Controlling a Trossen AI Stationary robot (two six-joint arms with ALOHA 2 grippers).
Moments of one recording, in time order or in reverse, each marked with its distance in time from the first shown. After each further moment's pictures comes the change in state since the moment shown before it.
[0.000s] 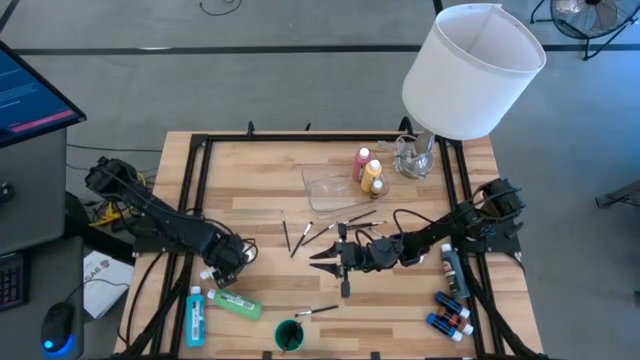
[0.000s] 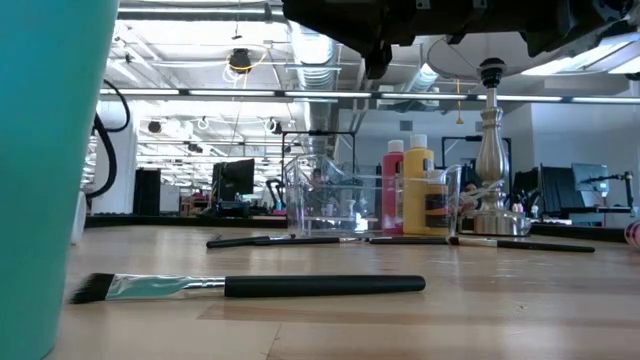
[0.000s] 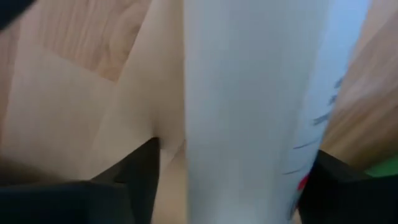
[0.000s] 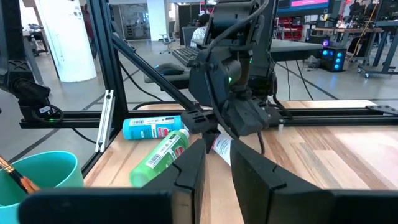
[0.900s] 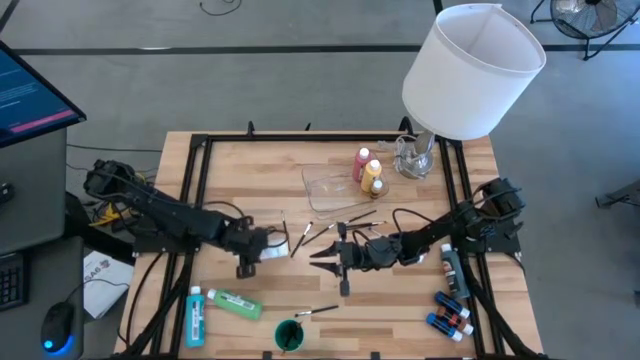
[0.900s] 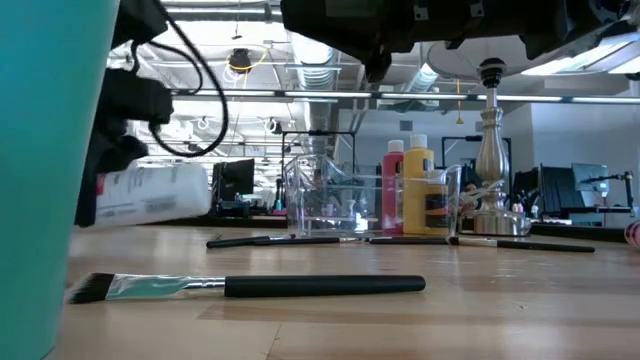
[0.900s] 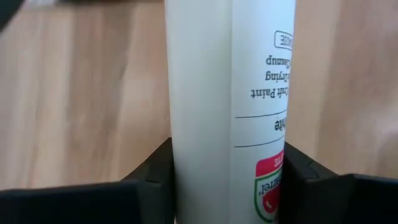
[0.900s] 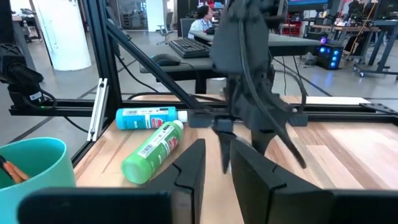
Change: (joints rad) left arm 0.190 0.003 0.041 0.339 -0.229 0.596; right arm -0.011 0.000 0.000 -0.032 0.000 -0.029
